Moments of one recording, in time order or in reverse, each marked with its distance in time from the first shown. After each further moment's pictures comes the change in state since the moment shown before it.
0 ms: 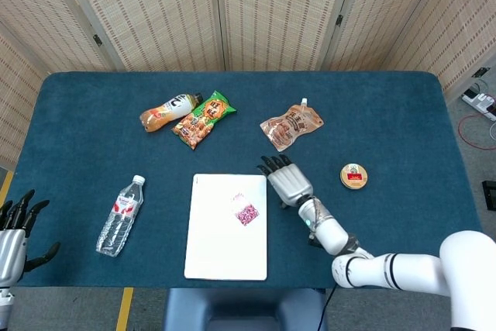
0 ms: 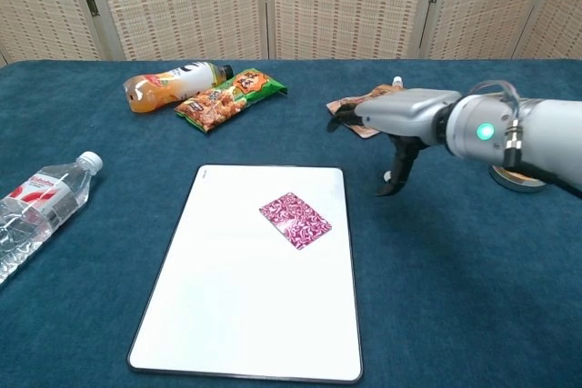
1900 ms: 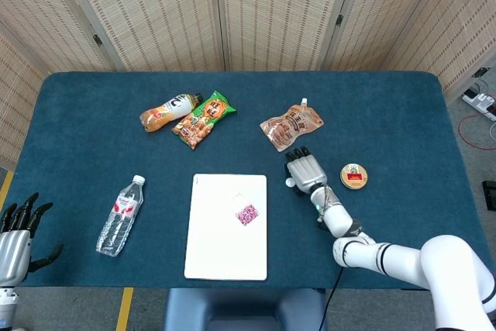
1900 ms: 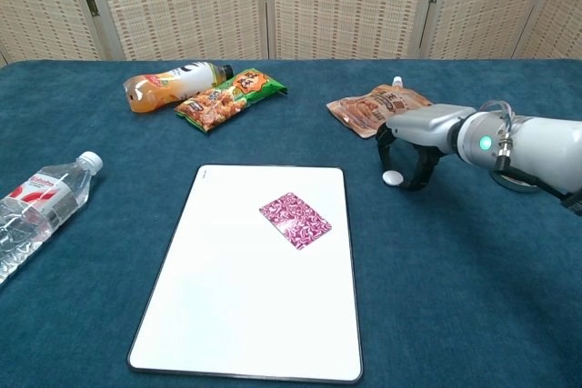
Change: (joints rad) left arm -0.001 -0.016 0.002 0.008 -0.028 -0.028 0.017; right arm 0.004 -0.137 -0.010 0.352 0.012 -0.131 0.082
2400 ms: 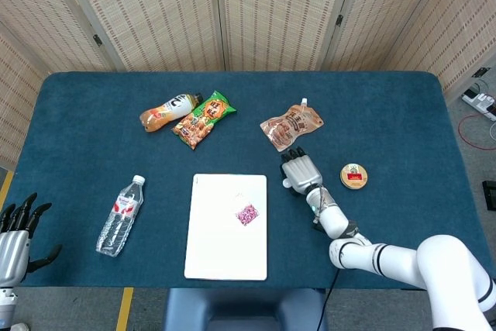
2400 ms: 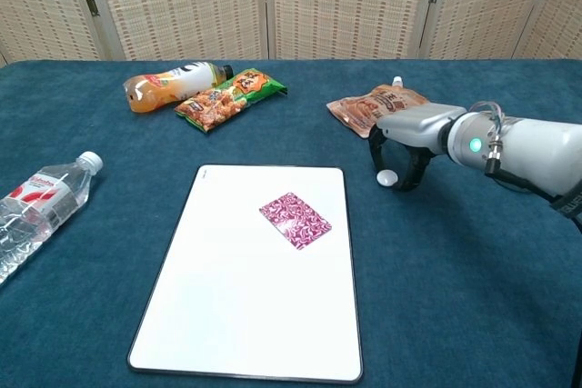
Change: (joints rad) left arm 0.003 0.000 0.001 0.008 -0.002 0.000 -0.009; right arm 0.009 -0.014 0.002 -0.008 -0.002 0.019 -0.029
